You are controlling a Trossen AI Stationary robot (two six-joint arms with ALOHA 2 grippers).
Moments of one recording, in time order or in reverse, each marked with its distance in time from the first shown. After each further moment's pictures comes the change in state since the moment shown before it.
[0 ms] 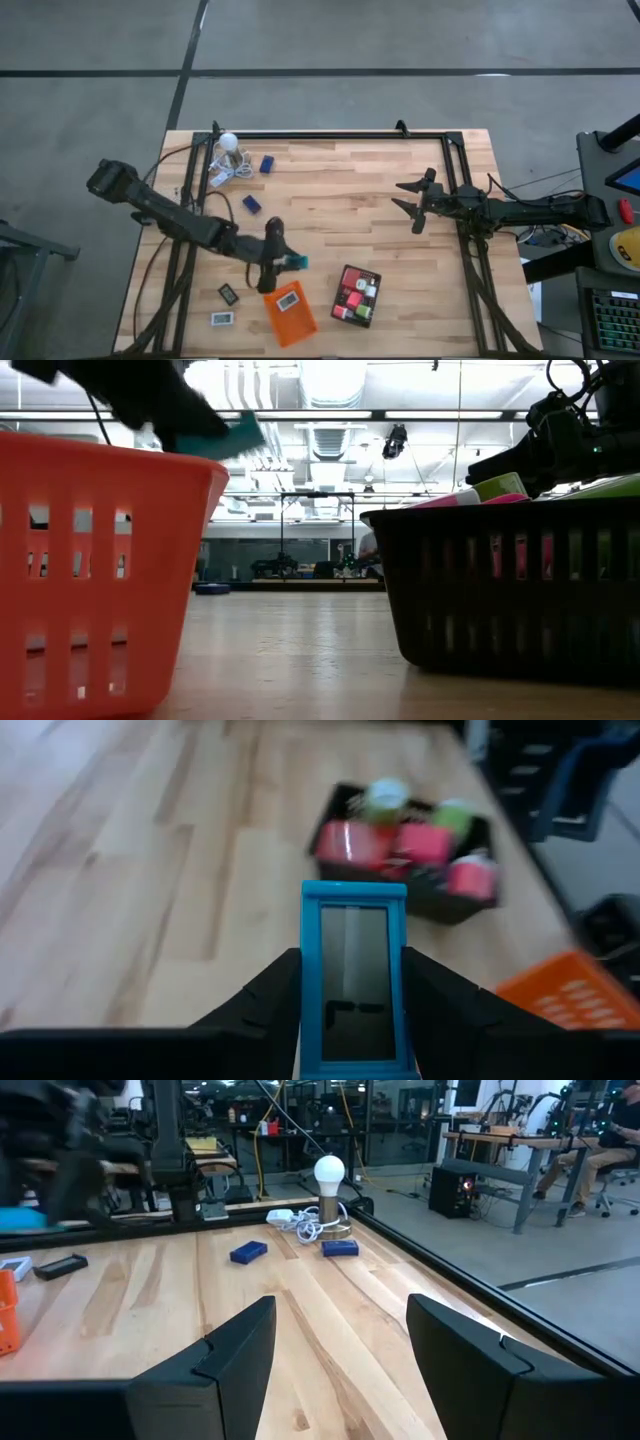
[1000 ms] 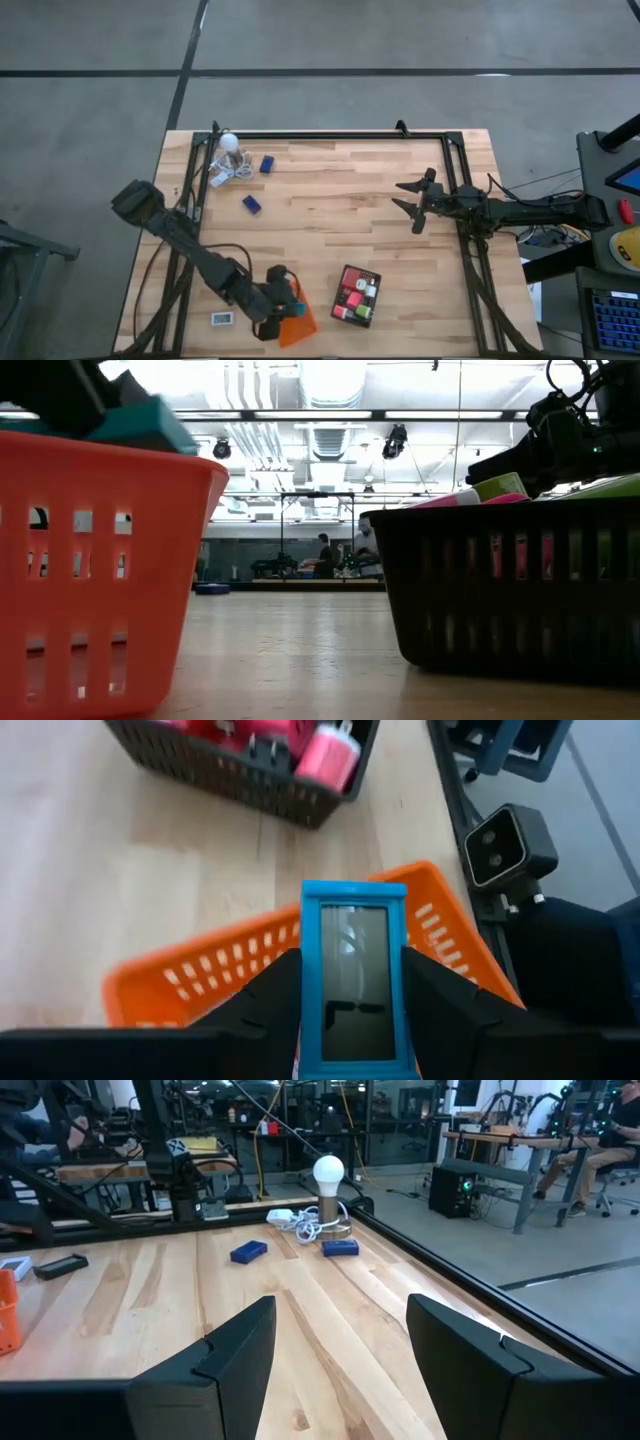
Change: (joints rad) left arm -0.269 0.329 0.236 -0.108 -0.038 -0.333; right arm 0.000 0.000 0.000 0.000 0.000 0.001
